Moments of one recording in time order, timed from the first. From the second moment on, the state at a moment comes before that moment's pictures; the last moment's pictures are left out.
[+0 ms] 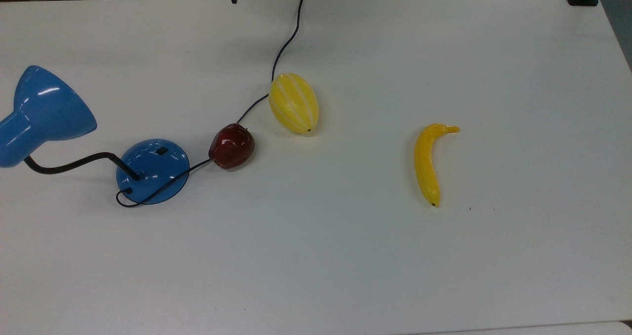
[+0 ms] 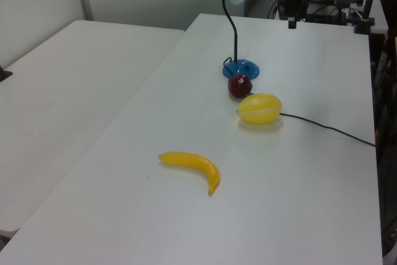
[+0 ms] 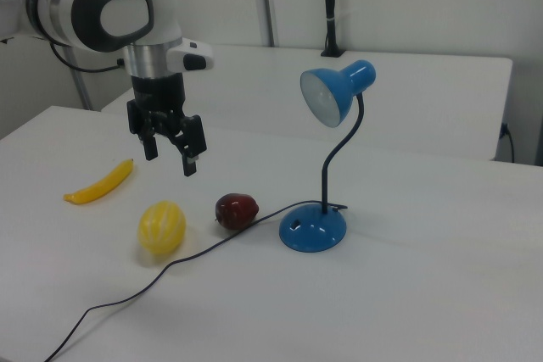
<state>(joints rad) -0.17 0.00 0.07 -1.71 0.01 1.60 0.00</state>
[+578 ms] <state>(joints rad) -0.20 0.04 0.07 -1.71 0.01 1.73 0.01</state>
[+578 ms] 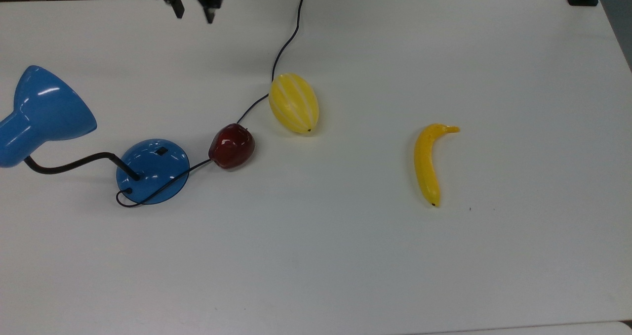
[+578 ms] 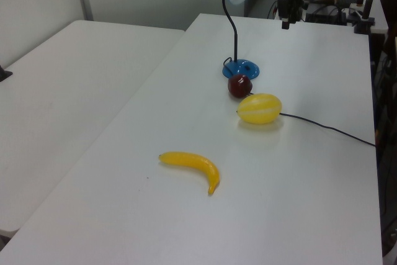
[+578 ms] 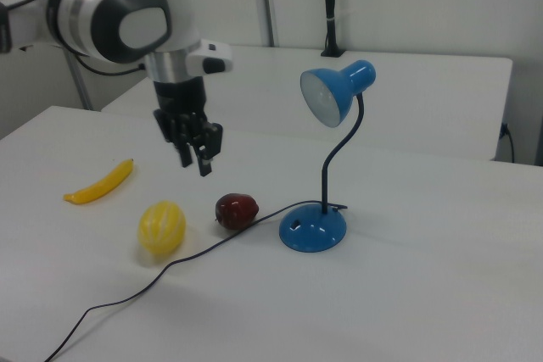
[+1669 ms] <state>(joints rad) -0.28 0.33 0.06 -1.71 -0.02 2.30 0.18</state>
